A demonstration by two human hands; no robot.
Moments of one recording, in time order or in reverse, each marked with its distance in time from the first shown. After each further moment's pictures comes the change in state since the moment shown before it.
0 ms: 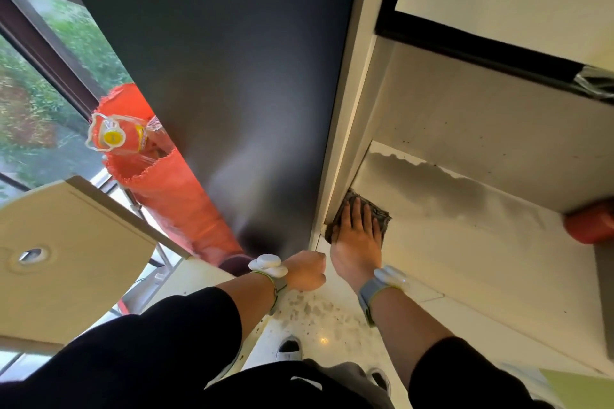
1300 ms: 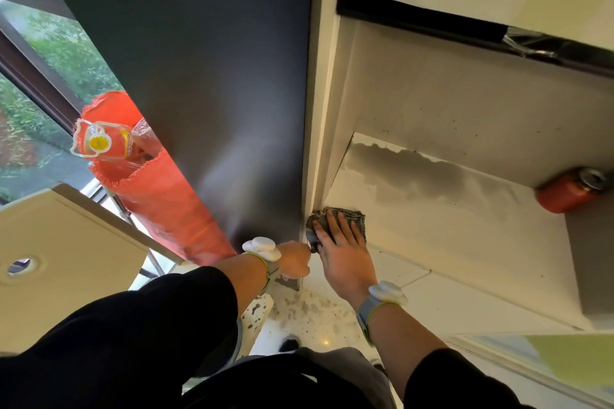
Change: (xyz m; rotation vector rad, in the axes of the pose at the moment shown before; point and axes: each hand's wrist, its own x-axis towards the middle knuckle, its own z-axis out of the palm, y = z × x) left_hand 0.005 -0.011 -0.007 0.259 -0.221 -0.013; right_hand -0.057 0.018 0.006 -0.071 0.021 -0.283
